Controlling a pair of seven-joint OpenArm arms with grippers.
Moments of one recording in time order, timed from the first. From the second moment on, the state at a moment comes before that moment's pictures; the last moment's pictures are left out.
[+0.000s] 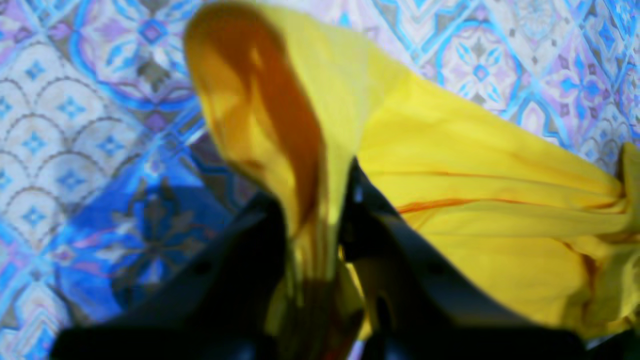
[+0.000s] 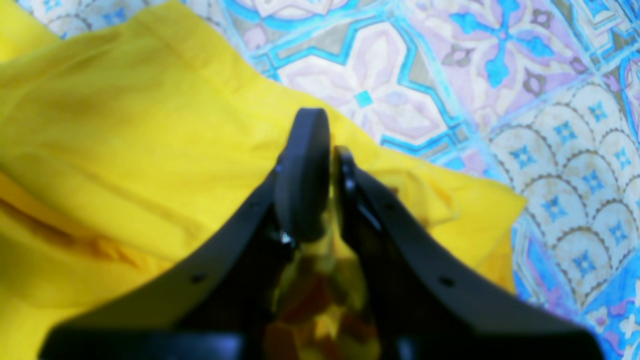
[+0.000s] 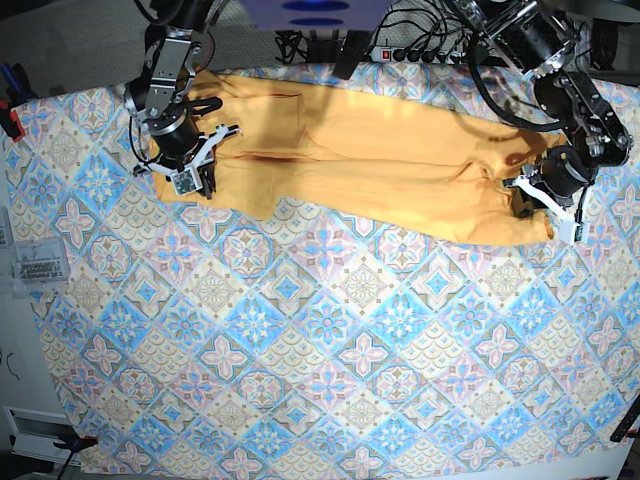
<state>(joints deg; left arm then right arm) 3.5 -5.4 -42.7 92.0 -27.4 -38.4 66.9 -11.8 -8.3 31.5 74.1 -38.7 39.5 8.8</state>
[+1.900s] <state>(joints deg) 8.5 4.6 -5.3 88.9 -28.6 -38.1 61.2 -11.8 -8.6 34.6 72.6 -37.8 40.1 10.8</state>
